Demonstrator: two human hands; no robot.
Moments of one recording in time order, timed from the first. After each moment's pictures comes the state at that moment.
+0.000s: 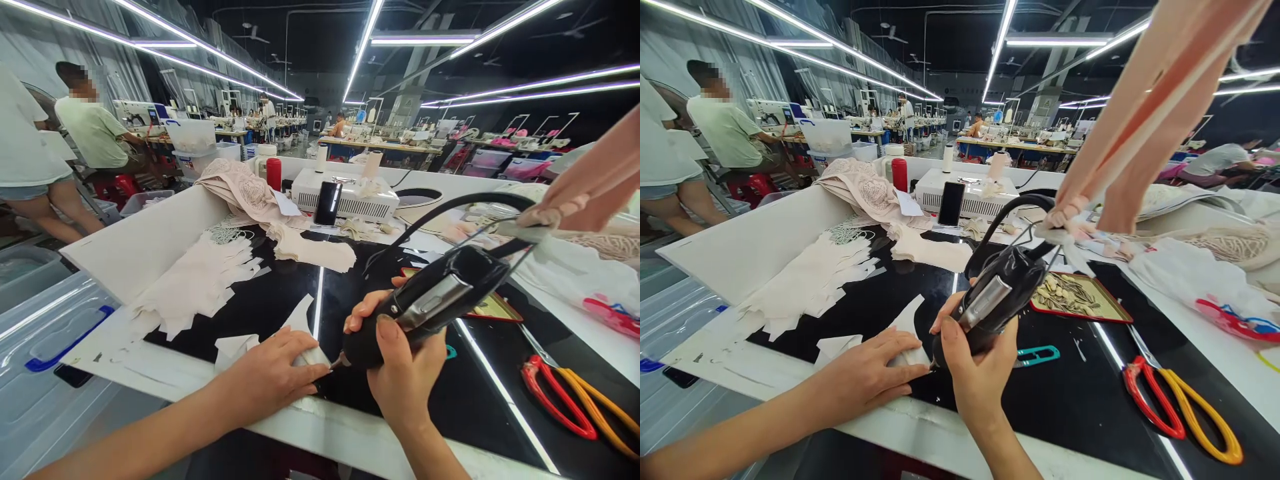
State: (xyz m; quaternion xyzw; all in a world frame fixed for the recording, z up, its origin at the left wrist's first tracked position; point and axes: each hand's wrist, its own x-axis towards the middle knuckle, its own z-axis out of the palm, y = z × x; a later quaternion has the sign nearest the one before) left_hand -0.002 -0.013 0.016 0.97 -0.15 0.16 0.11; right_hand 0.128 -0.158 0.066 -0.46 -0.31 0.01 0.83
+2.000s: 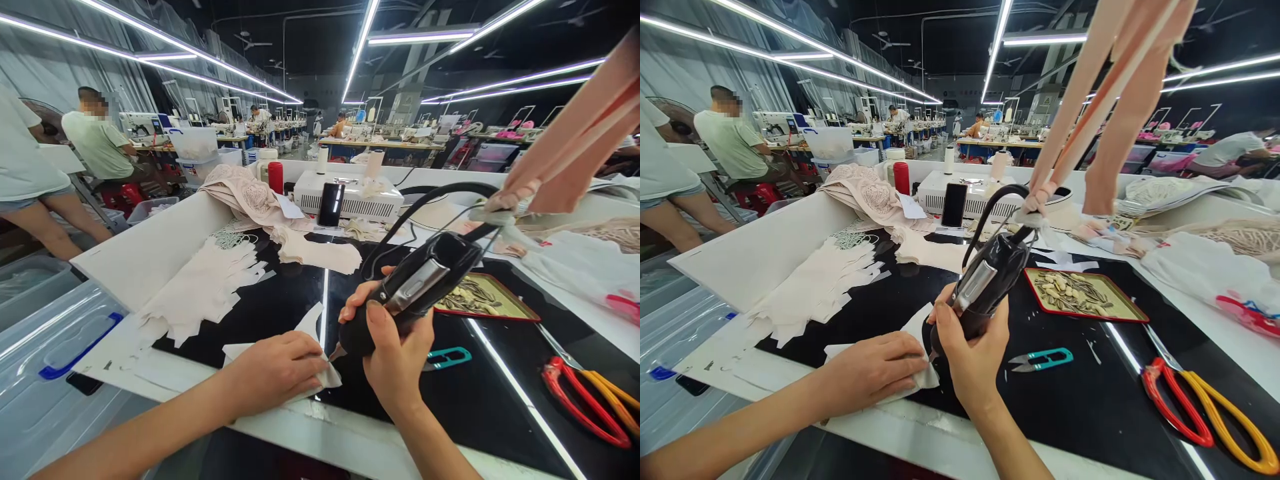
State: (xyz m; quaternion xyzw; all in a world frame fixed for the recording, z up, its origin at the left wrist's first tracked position) left_hand 0.007 0.006 0.020 0.96 -0.20 0.17 0.13; right_hand 0.132 -0.137 0.066 -0.47 -0.31 0.00 0.83
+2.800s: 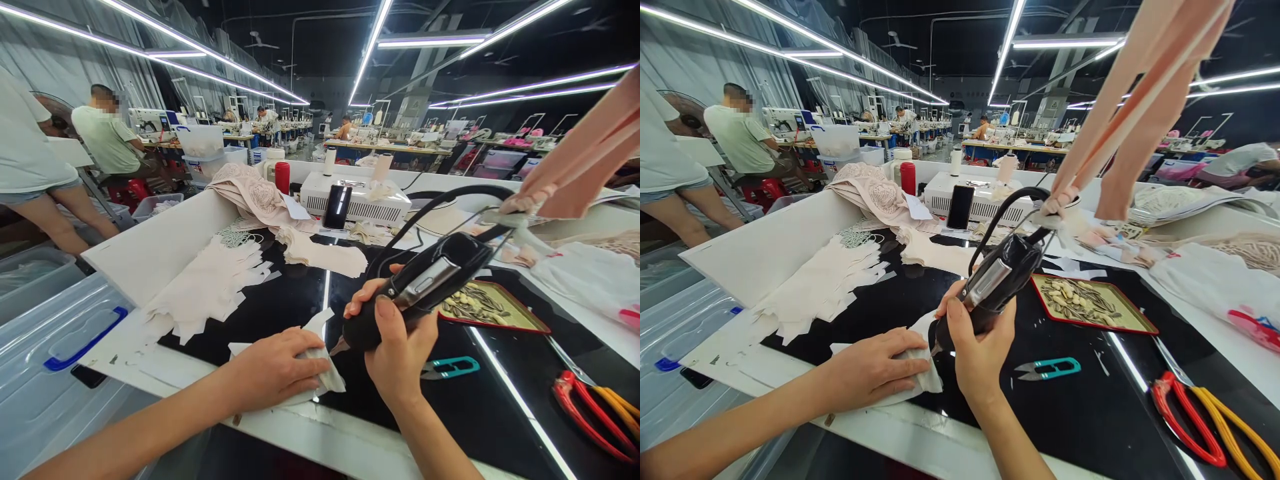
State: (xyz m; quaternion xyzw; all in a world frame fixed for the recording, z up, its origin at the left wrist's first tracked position) left_hand 0.002 0.014 0.018 0.96 -0.18 0.17 0.13; right_hand 0.138 -0.126 0.066 -0.46 -0.30 0.00 0.84
